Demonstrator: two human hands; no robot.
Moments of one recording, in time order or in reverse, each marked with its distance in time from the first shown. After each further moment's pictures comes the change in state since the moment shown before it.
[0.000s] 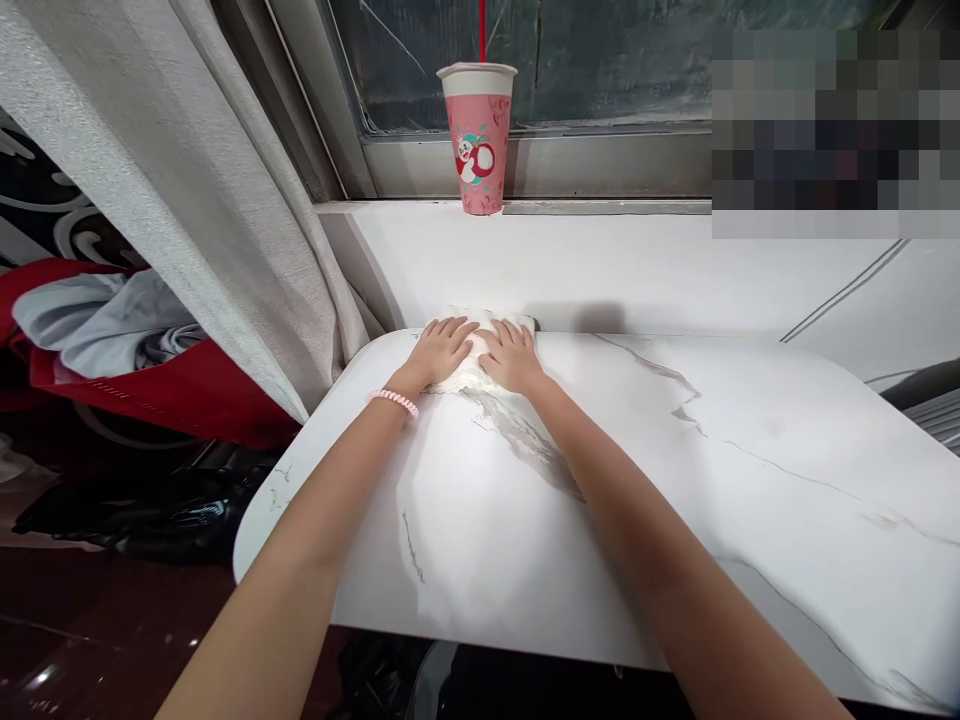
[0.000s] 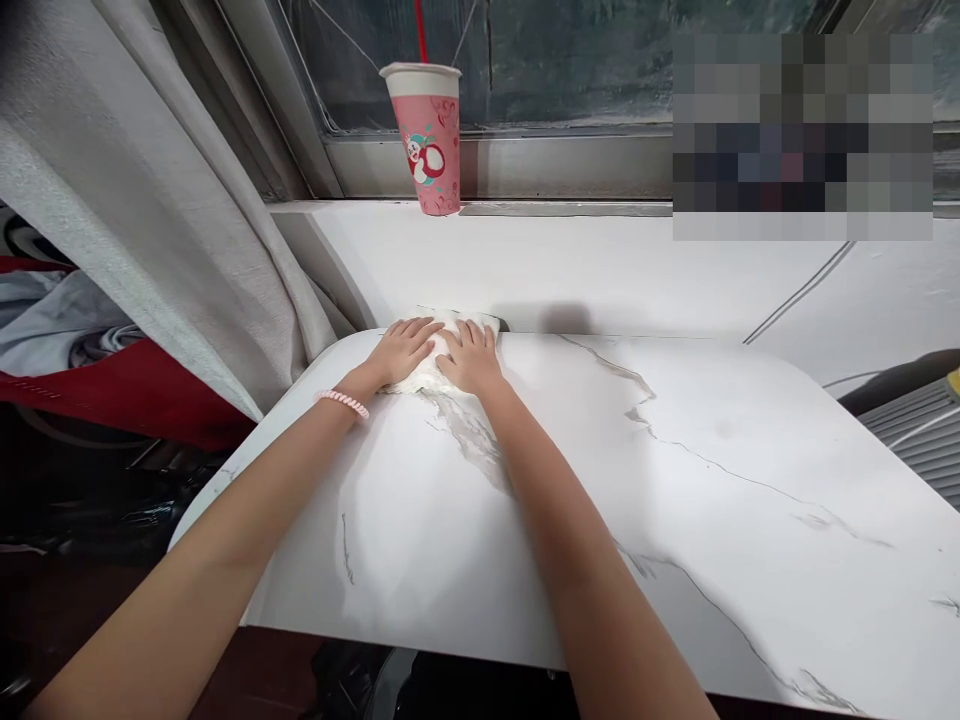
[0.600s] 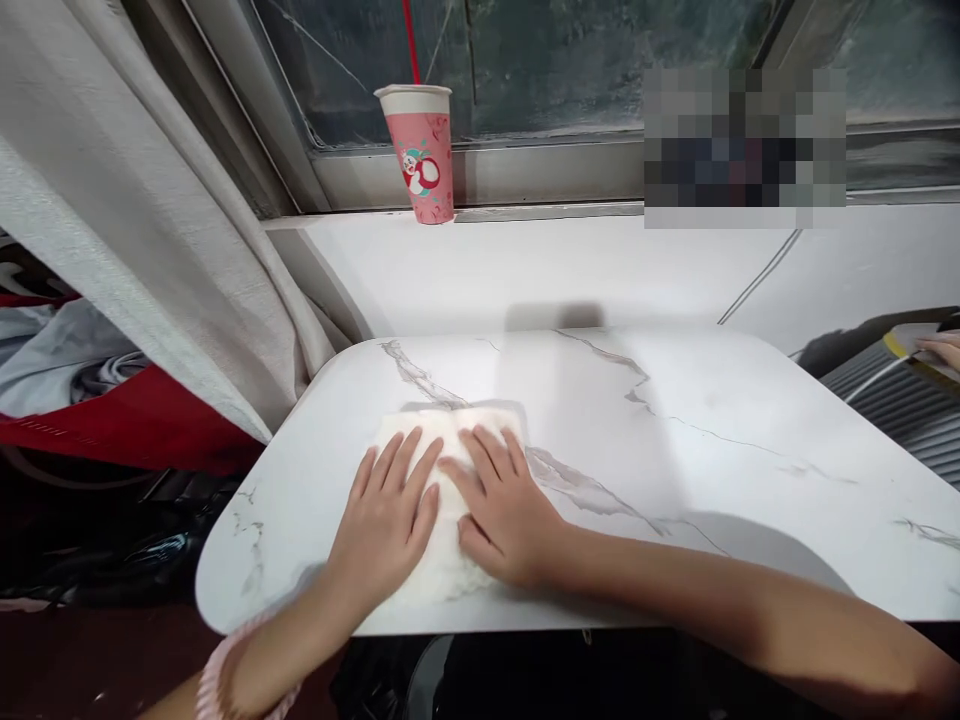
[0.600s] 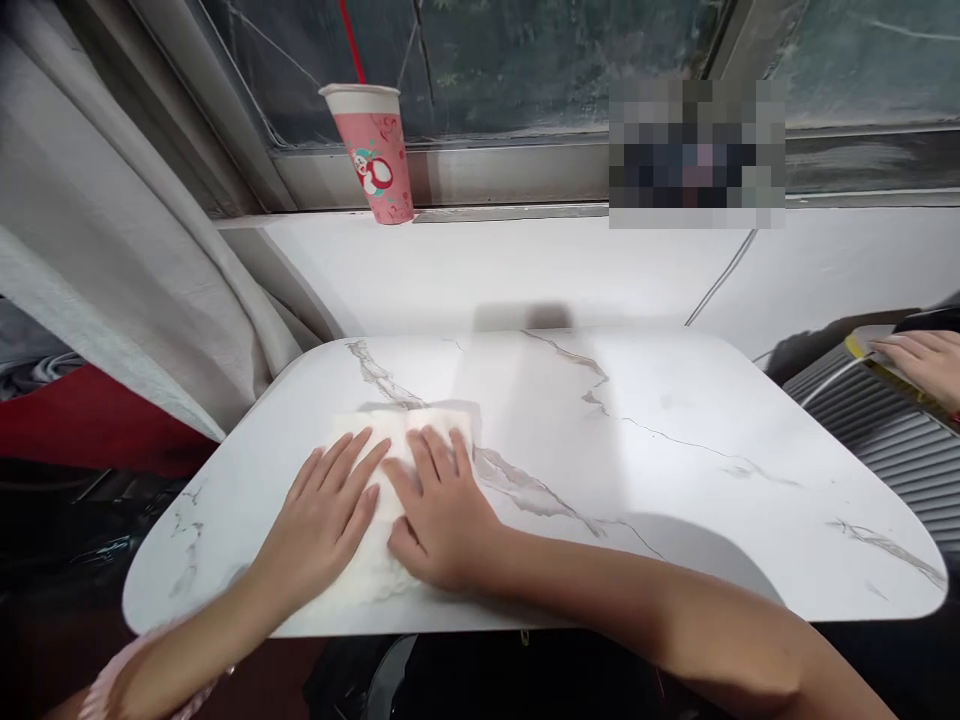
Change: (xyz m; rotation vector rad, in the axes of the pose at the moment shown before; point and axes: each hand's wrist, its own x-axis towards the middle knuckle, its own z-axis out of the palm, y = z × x) left_hand -0.195 0.112 -0.039 0.013 0.142 -0.009; right_hand -0.198 -0.052 -0.030 0.150 -0.009 -0.322
